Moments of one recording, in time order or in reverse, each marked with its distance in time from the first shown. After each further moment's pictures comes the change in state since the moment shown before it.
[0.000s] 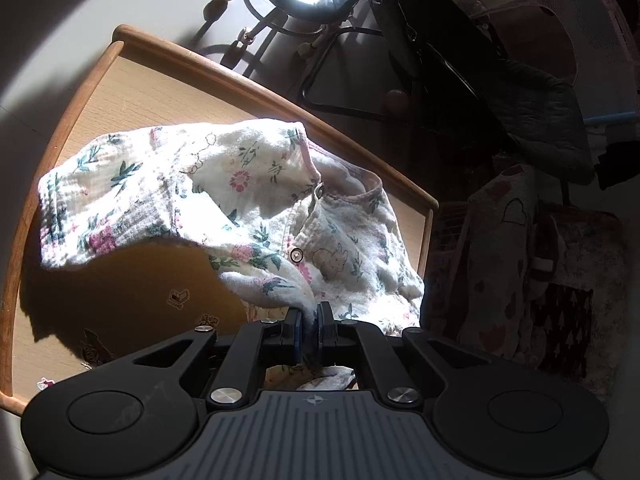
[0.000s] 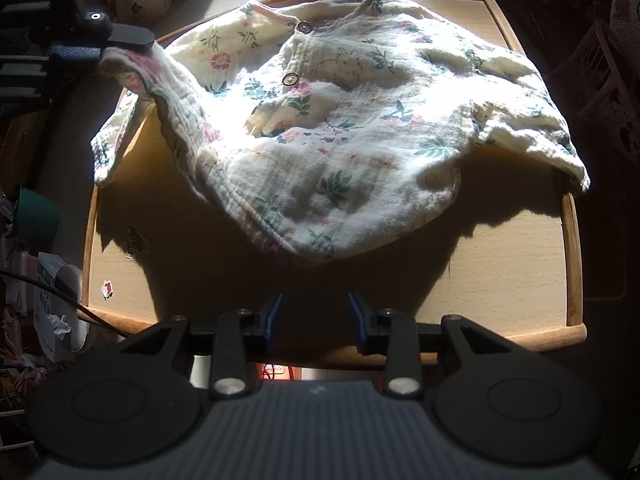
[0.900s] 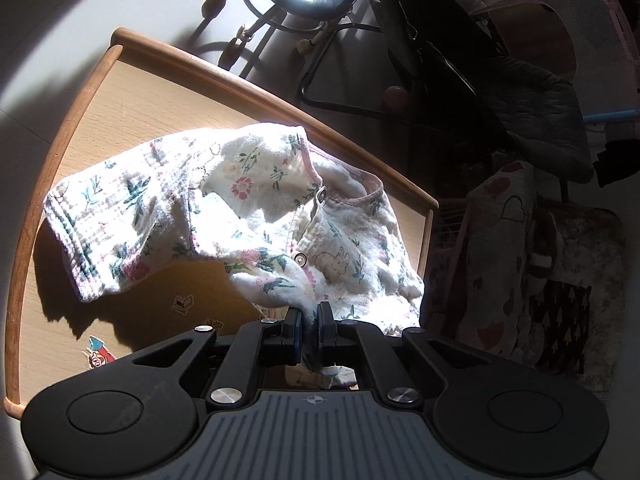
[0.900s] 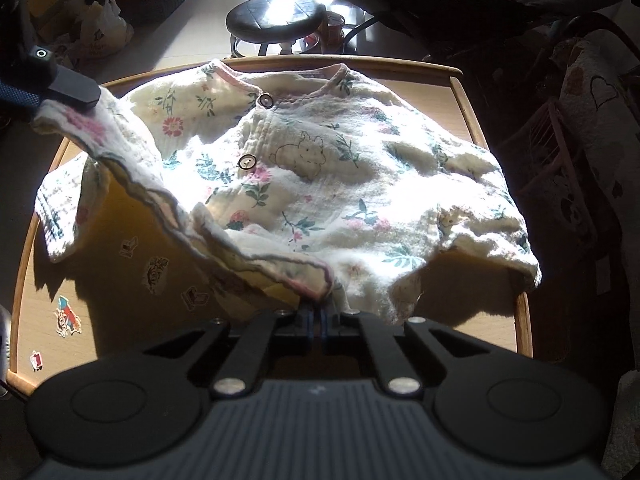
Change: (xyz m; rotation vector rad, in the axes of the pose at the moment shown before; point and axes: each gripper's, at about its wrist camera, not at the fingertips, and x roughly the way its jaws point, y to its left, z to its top) left arm 0.006 0.008 0.005 0.012 0.019 0.013; right arm 0.013 0.010 0.035 -0.070 -0.153 -0.221
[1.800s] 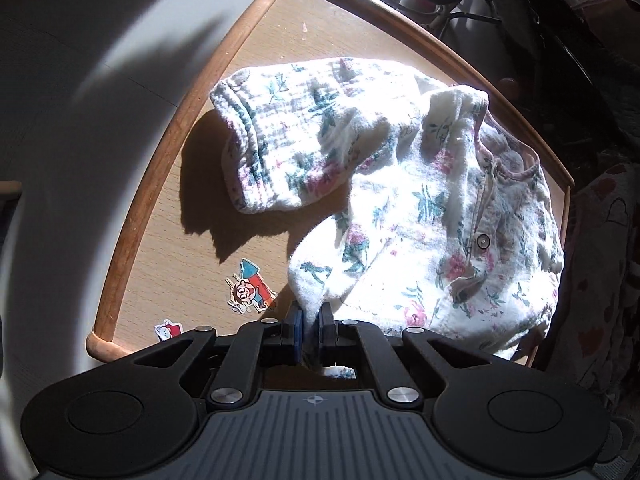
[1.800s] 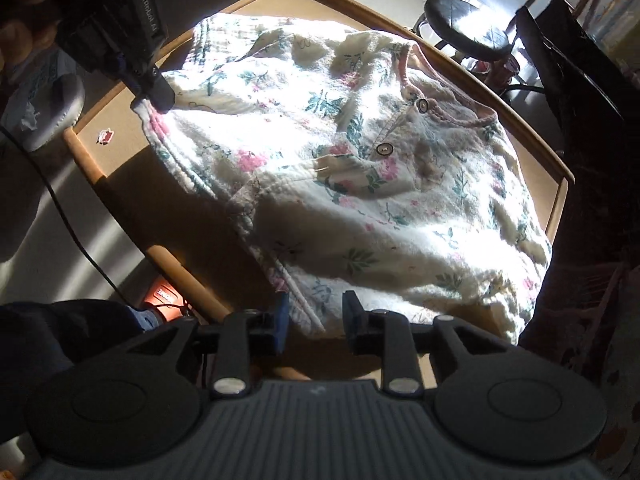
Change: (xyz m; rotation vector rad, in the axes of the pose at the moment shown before) left arm 0.010 0.088 -0.035 -0.092 0.004 0.309; right arm -0.036 0.014 -0.022 -0.548 0.100 0.157
